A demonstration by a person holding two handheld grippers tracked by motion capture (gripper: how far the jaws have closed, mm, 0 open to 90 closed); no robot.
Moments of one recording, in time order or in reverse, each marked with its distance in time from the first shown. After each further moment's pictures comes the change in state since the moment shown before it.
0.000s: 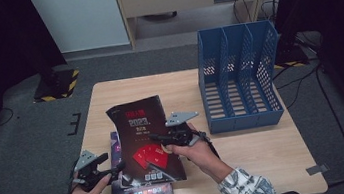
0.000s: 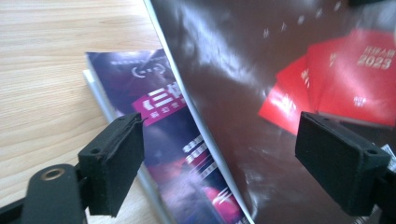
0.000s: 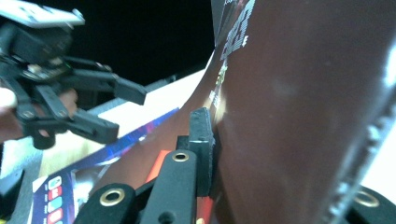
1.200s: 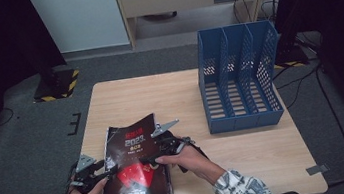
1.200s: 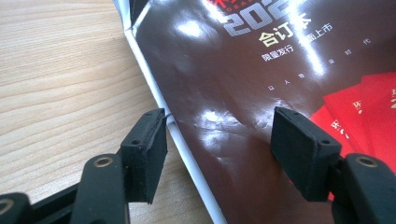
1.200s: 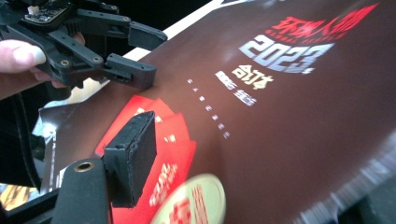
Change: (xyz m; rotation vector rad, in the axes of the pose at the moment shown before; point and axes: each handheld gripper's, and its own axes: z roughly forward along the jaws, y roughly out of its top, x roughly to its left) left arm 0.016 -0.018 -0.004 0.141 0.130 0.014; right arm 0.011 -0.029 0.050 0.284 0.114 0.139
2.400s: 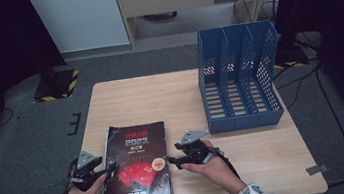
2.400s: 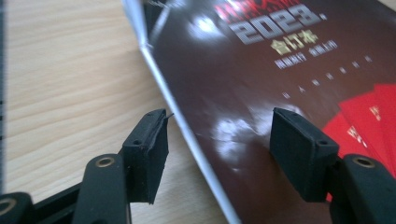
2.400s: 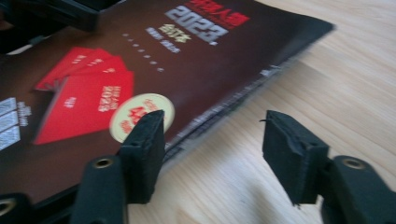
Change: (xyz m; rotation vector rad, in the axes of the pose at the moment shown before) left arm -0.001 0.010 0.001 0.023 0.046 0.061; right arm 0.000 -0.053 -0.066 -0.072 -0.266 -0.079
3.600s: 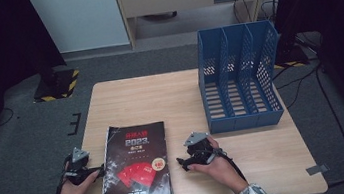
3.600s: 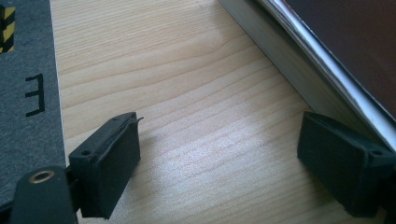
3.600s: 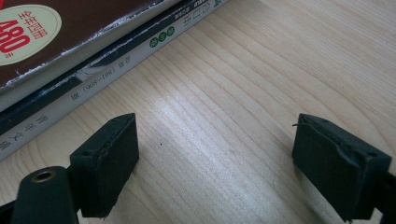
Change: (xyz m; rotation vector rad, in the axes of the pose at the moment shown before) left arm 0.055 -0.018 0.028 0.067 0.073 -0.025; right arm -0.023 -0.027 0.010 0.146 -0.192 -0.046
